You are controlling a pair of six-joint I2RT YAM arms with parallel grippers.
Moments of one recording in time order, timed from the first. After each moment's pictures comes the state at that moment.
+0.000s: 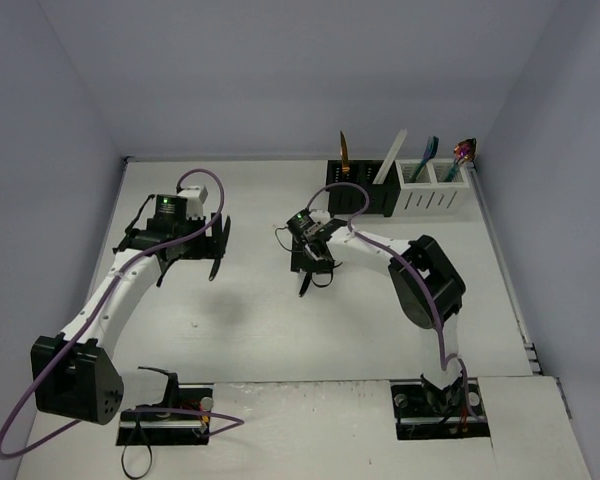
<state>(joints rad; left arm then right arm) -0.20 1.26 1.05 -0.62 0.10 -0.18 0.73 1.99 1.37 -0.53 0.20 0.73</state>
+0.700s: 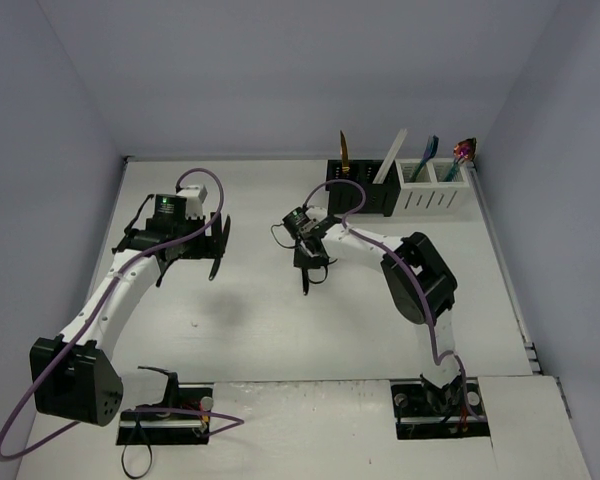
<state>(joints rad) -0.20 1.25 1.05 -0.62 0.10 -0.18 0.73 2.05 1.42 -0.52 0.22 0.76</state>
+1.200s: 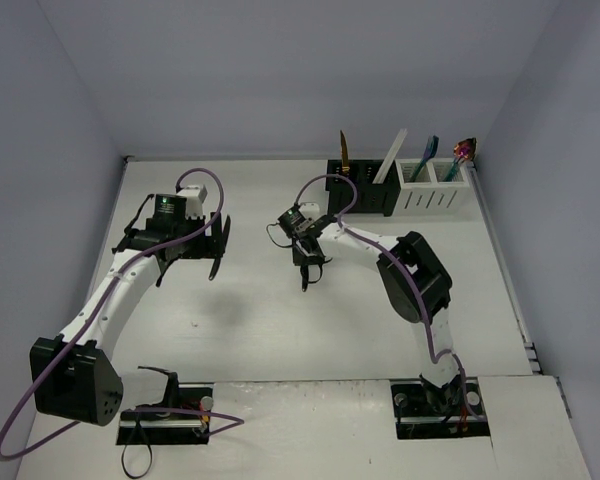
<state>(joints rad) -0.20 1.25 1.05 -0.62 0.10 -0.18 0.74 2.08 1.47 -0.53 0.29 0.62</state>
